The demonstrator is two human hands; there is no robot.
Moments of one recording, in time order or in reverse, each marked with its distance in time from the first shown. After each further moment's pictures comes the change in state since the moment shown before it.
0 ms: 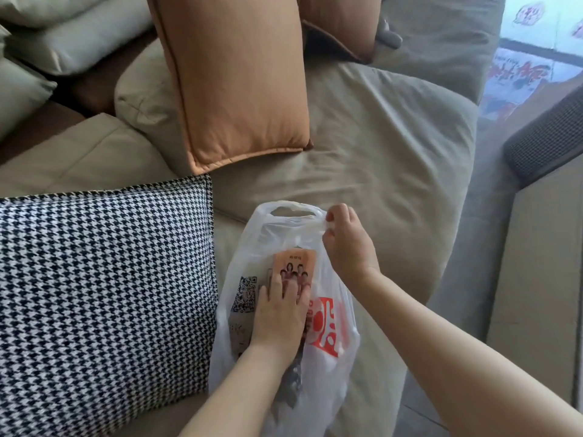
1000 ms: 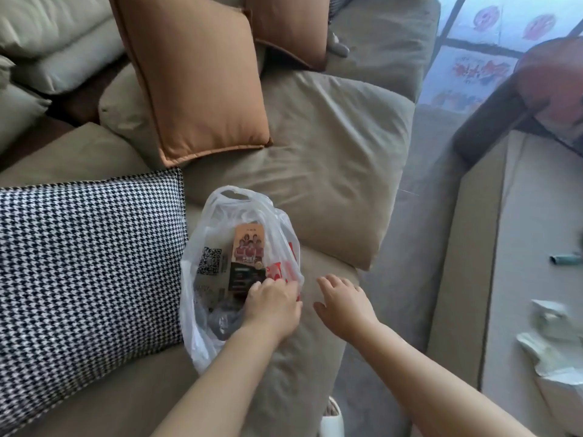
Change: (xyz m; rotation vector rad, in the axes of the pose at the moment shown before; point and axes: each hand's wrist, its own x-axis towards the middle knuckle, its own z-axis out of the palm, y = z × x) left_hand -0.085 0.097 -0.045 -0.121 0.012 0.000; right_hand -0.172 0.088 -0.067 -0.467 -0.460 -0.025
